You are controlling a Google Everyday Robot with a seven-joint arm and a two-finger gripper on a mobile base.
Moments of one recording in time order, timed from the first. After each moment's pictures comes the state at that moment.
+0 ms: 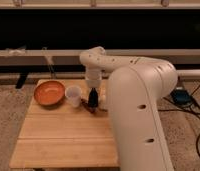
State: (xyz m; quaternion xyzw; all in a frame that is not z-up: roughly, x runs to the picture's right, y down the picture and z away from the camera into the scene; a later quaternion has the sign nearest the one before) arm -0.022 0.034 0.864 -0.29 0.26 0.65 0.66
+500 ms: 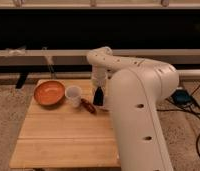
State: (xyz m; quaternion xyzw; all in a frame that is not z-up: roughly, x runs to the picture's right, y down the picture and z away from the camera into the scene) arm 0.011 0.028 0.886 -0.28 0.27 0.67 0.63
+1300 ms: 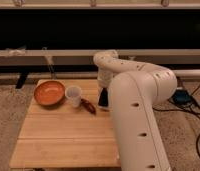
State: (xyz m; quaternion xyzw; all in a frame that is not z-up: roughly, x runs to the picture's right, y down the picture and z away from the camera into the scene) arm 0.046 0.036 0.913 -0.27 0.29 0.68 0.62
